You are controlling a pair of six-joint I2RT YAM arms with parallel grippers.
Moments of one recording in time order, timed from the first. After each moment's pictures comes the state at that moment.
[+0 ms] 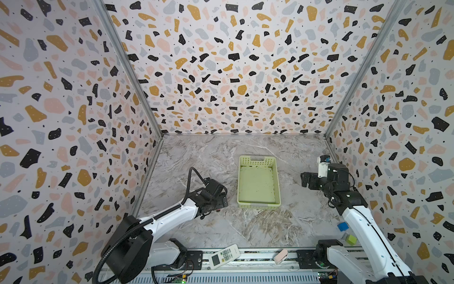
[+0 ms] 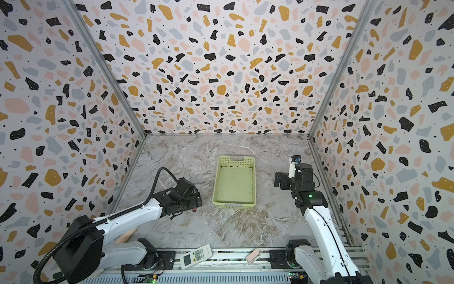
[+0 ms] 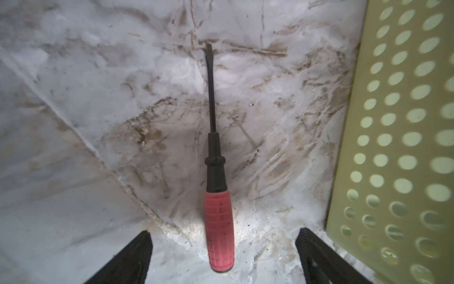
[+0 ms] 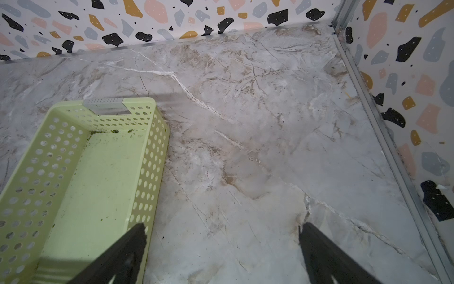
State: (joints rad) left arm -0.64 1.27 0.64 -0.48 -0.15 -0.80; right arm 0.07 0.90 0.76 -0.50 -0.05 0.11
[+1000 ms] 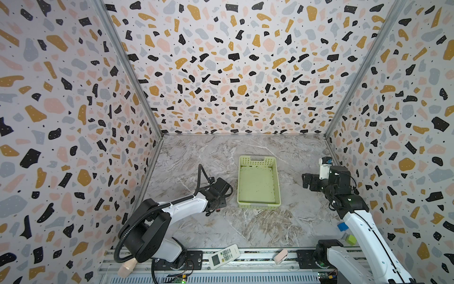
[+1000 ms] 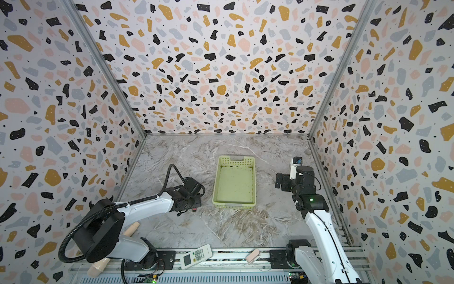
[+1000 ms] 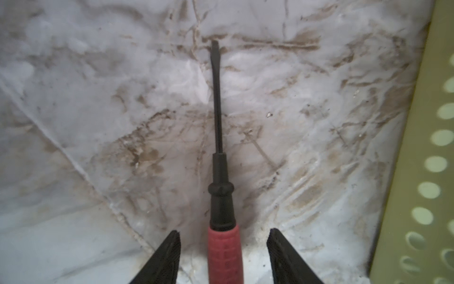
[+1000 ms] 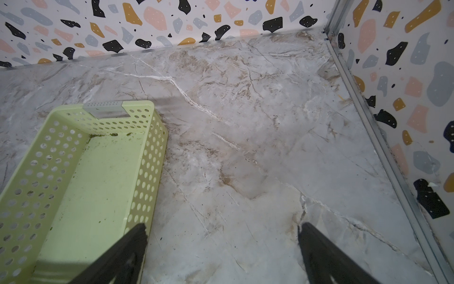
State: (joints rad) left arm -0.67 1.46 0.72 -0.46 -0.23 -0.79; right arm 0.06 0.85 0.73 -0.48 -0.04 0.11
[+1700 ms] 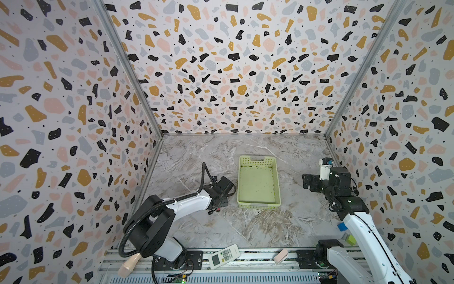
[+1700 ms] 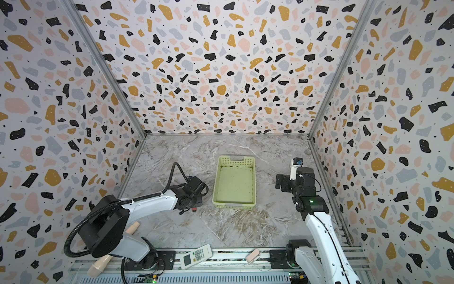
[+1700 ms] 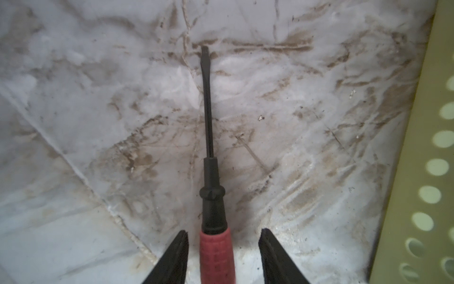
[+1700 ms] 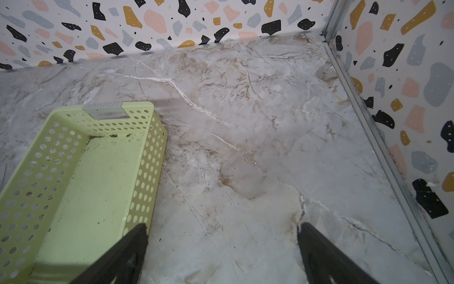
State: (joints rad) left arm -0.69 1.50 0.77 -0.51 -0.26 -0.80; right arm 0.06 0.83 0.71 -0.48 -0.04 0.11
